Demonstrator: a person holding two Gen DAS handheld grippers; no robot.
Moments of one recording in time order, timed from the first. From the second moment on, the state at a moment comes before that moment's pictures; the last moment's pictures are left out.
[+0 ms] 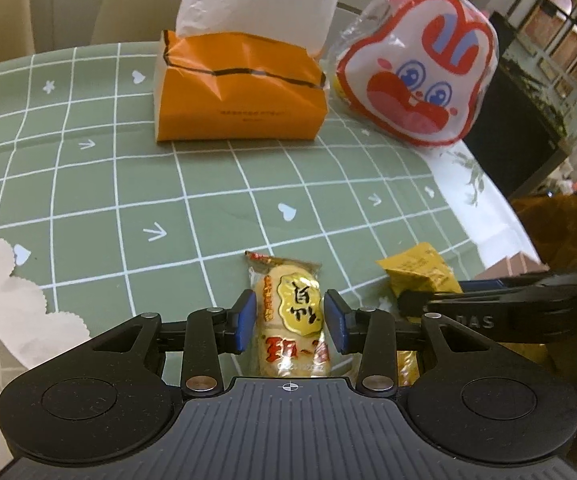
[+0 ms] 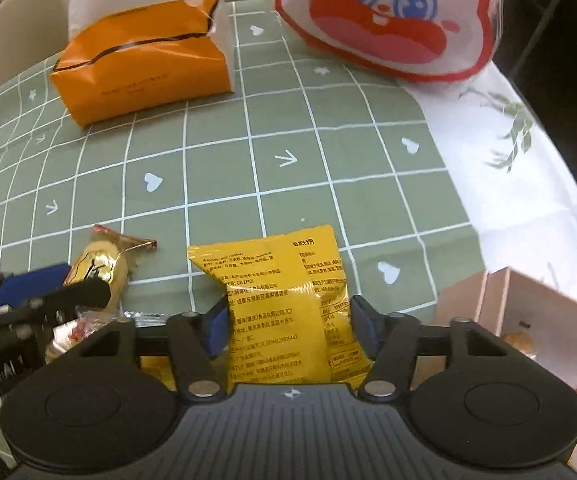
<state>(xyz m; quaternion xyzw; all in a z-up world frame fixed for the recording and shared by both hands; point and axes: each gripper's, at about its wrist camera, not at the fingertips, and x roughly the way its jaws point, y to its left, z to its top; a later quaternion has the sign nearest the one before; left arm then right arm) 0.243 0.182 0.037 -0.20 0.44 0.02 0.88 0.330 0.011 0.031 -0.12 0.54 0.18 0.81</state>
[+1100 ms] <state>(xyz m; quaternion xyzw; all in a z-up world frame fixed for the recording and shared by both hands) 0.112 0.054 0.082 -0.11 0.45 -0.10 0.88 0.105 -0.170 0.059 0.05 0.57 0.19 0.80</state>
